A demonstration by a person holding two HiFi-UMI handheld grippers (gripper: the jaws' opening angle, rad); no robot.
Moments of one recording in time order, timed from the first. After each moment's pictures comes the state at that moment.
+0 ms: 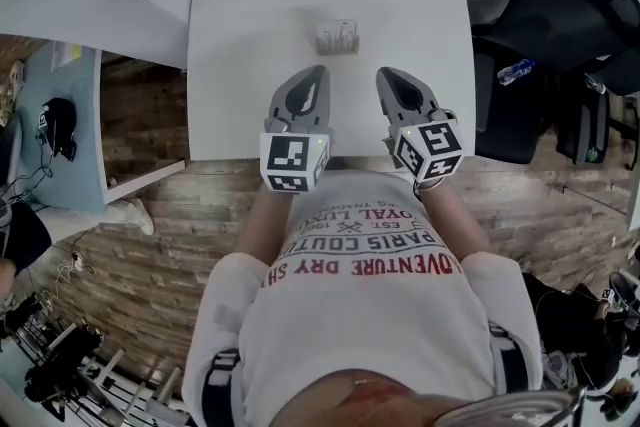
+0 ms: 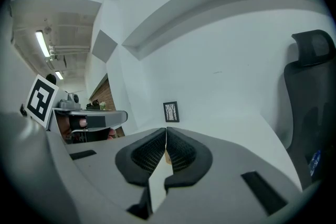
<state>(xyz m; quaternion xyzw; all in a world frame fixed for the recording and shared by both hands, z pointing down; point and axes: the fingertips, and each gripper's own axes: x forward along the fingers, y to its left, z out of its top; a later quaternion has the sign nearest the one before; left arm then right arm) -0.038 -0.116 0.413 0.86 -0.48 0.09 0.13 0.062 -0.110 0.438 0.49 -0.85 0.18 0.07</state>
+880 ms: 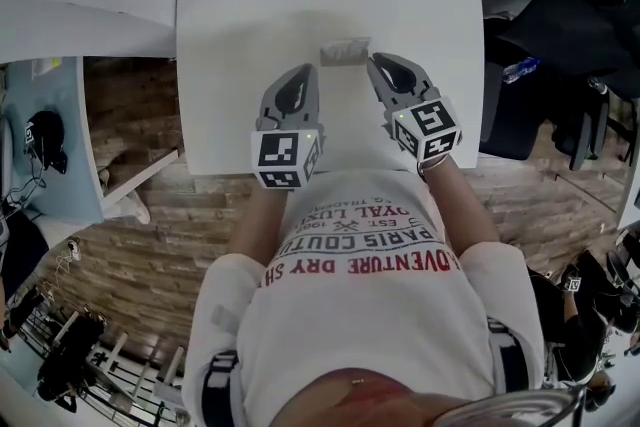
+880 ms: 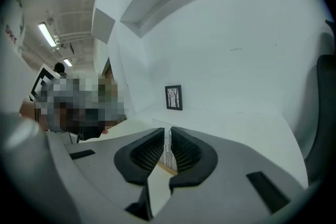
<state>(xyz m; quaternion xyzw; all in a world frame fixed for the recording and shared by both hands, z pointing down) -0.068 -0.191 0.476 0.83 -0.50 0.12 0.21 0.036 -0.201 0.498 0.42 -0.87 0.19 0.15</state>
